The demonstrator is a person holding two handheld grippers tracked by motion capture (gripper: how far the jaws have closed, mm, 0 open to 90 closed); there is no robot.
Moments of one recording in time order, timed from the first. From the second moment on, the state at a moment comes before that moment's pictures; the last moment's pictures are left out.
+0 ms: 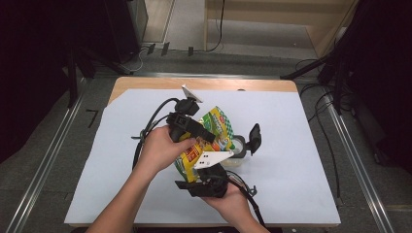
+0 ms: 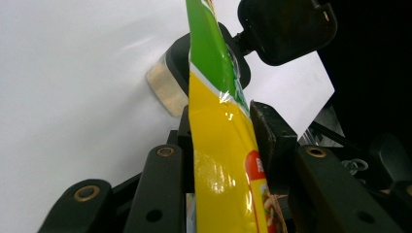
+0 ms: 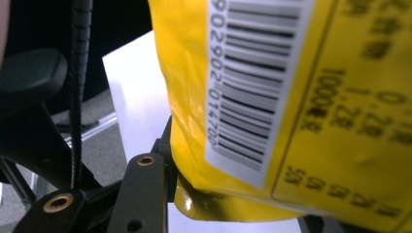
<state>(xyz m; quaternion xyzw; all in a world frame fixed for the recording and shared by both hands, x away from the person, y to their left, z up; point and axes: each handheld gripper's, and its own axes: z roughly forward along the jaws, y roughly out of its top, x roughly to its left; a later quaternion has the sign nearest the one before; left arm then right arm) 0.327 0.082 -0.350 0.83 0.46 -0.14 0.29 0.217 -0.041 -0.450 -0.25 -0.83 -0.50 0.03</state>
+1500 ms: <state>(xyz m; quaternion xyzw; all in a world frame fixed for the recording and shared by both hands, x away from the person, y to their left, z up) 0.327 0.086 -0.353 0.82 0.46 -0.14 0.30 0.219 -0.037 -0.455 -0.25 -0.83 -0.50 0.04</state>
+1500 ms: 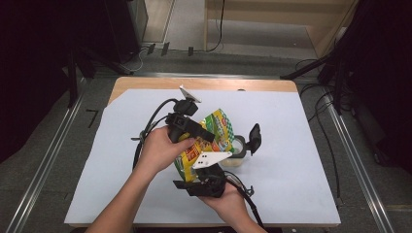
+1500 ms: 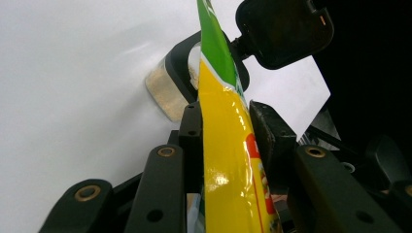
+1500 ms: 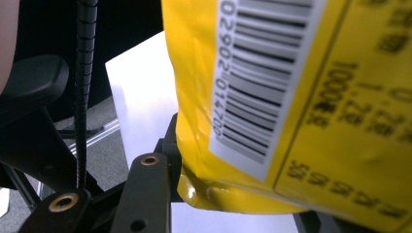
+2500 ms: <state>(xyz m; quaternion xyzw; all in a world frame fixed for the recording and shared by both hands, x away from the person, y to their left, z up) 0.329 0.090 -0.352 0.81 0.47 -0.14 0.31 0.217 -0.036 -0.452 -0.25 -0.83 -0.50 0.03</state>
